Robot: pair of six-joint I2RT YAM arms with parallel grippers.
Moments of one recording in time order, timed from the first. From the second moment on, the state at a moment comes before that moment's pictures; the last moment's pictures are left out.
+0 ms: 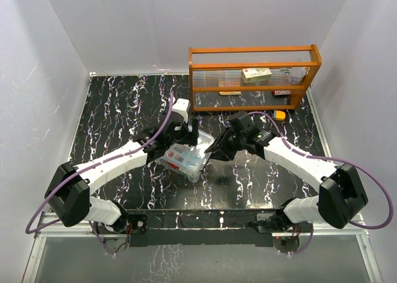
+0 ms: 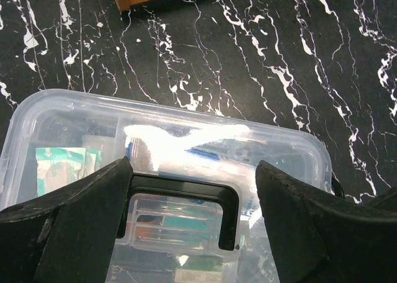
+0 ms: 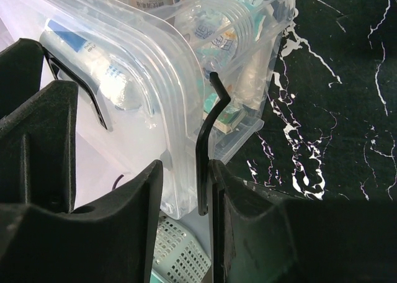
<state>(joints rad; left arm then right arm) -0.77 1.39 0.93 -0.19 -0.21 -0.35 0.63 1.32 0.92 -0.46 -0.28 1.26</state>
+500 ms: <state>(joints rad) -0.84 1.36 0.82 -0.03 -0.38 -0.40 0.62 1.38 1.00 -0.56 -0.30 1.24</state>
